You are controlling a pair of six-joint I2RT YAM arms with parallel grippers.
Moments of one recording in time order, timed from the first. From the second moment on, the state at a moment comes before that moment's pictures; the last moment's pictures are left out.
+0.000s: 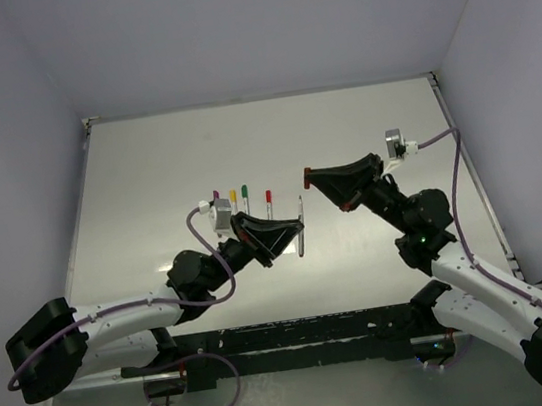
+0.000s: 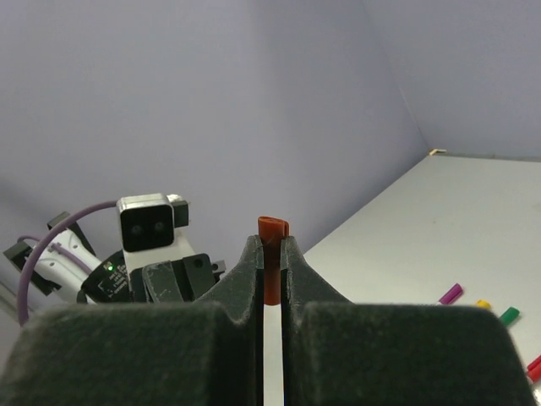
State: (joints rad) left arm -1.05 1.12 0.37 1.13 0.04 -0.60; right arm 0.55 0.83 0.47 0.82 -0.32 0.78
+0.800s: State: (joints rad) left arm -1.05 1.15 0.41 1.09 0.04 -0.60; right arm 0.56 0.83 0.46 0.88 -0.36 0.84
